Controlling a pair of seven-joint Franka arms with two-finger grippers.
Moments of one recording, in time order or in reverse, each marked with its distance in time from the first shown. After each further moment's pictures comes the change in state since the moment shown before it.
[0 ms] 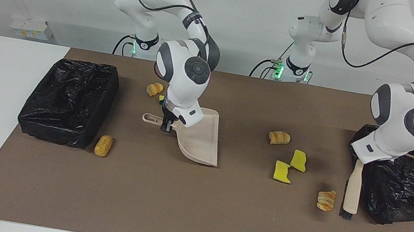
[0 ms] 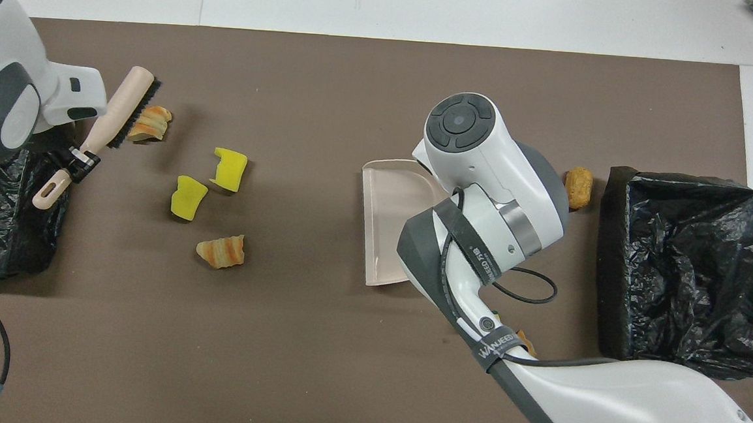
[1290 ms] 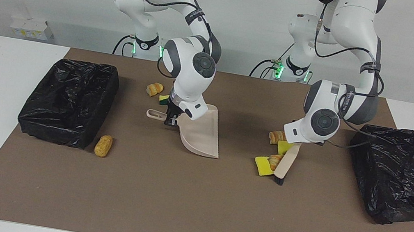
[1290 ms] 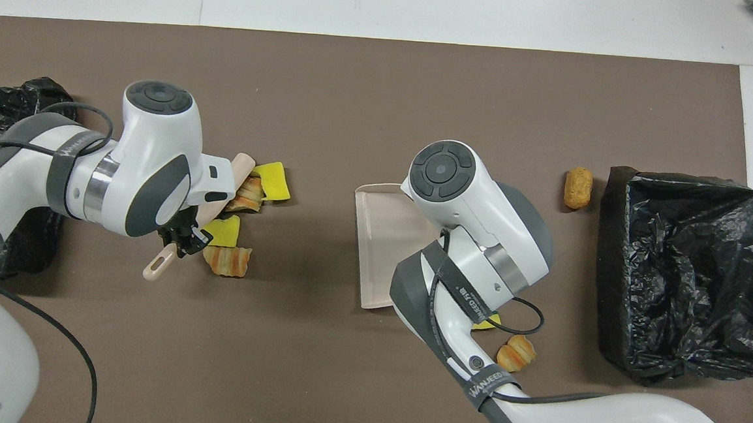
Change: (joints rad) left arm -0.441 -0.189 -0.032 -0.303 -0.163 -0.191 -0.267; right arm -0.020 -0.035 -0.004 -0.066 -0.036 0.028 -0.221
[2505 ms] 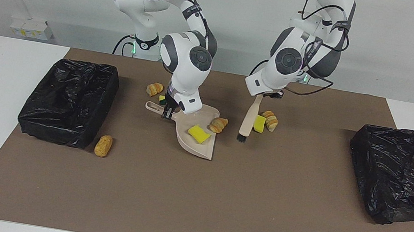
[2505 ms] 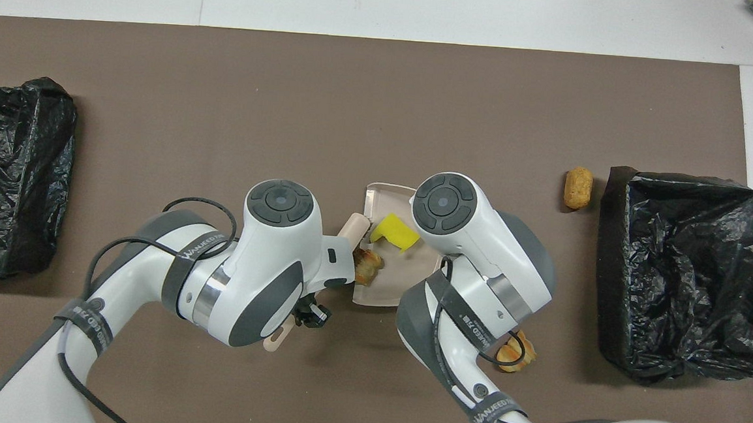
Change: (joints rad) left arm -0.105 -0.243 0.038 -0.098 -0.274 -0.085 -0.335; right arm -0.017 -0.090 0.001 -0.139 0.002 0.064 0.118
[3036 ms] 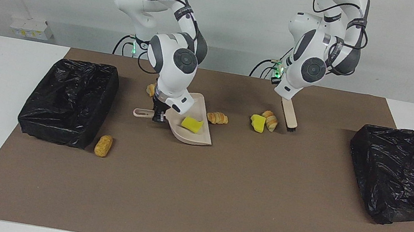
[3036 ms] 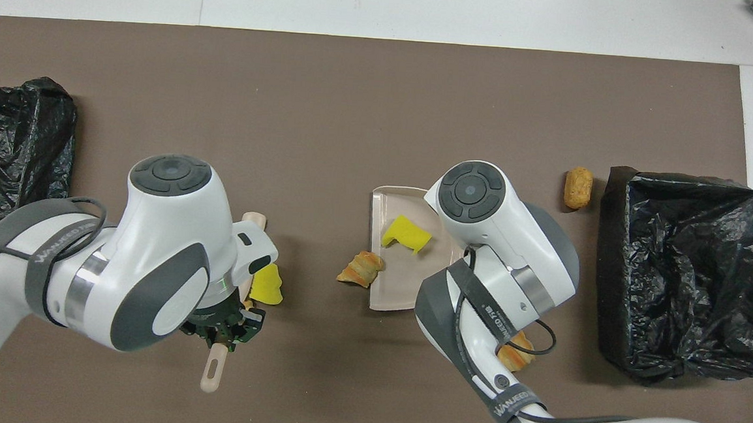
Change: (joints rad) left arm 0.106 -0.211 -0.002 -0.371 0.001 0.014 -0.439; right arm -0.056 0.000 -0.002 0.000 -0.001 0.007 -0.432
